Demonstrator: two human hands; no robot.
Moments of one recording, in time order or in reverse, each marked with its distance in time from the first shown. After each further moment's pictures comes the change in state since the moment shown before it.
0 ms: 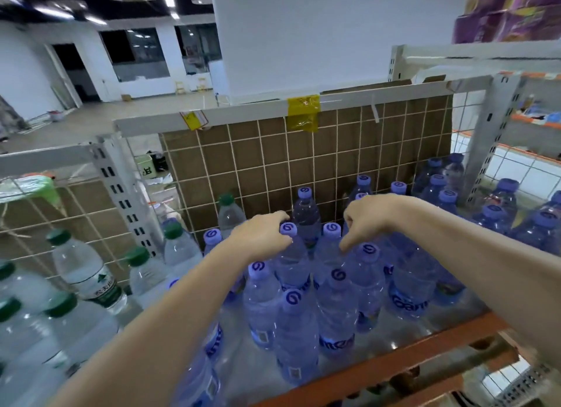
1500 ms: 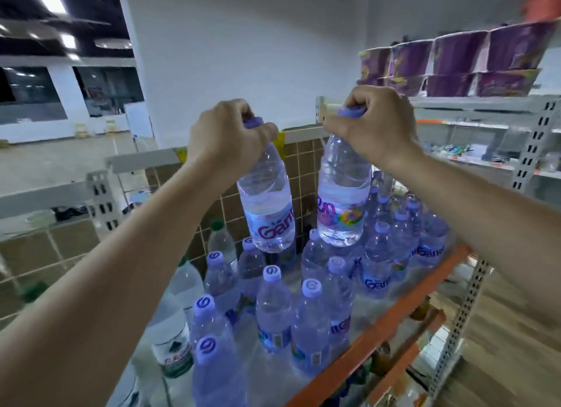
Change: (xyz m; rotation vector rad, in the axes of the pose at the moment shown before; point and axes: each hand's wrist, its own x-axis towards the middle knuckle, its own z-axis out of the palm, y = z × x) left_hand -0.098 0.002 -0.159 -0.388 0.743 0.356; right_hand -0.135 -0.086 -0.061 0.439 1.514 0.058
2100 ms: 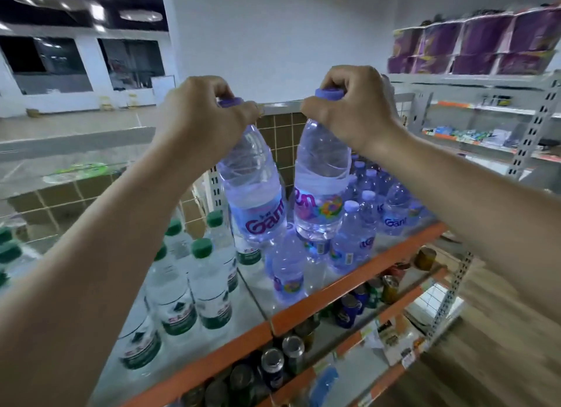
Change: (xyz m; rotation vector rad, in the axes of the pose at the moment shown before) left_hand -0.154 -0.035 -0.190 -0.048 0.019 -0.105; right_hand -0.131 -0.193 -0.035 0.155 -0.127 -0.038
